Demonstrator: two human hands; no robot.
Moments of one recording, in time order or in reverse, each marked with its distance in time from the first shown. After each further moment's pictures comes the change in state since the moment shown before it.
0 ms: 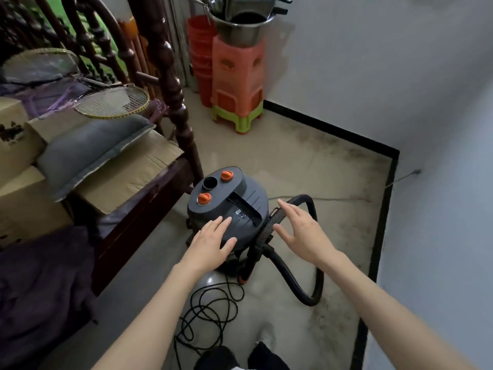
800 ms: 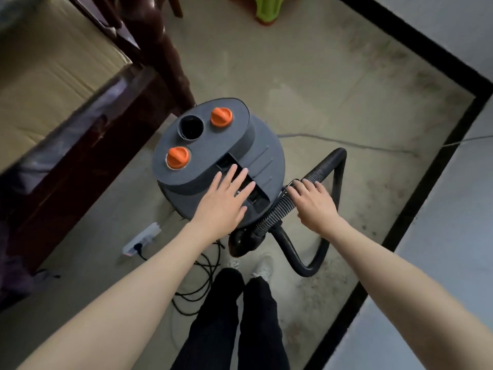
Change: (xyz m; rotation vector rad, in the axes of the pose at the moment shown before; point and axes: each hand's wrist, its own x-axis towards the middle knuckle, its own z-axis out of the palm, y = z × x) left_hand 0.221 -0.053 0.110 0.439 -0.093 0.162; right_hand 0.204 0.185 0.167 -0.670 -0.506 -0.186
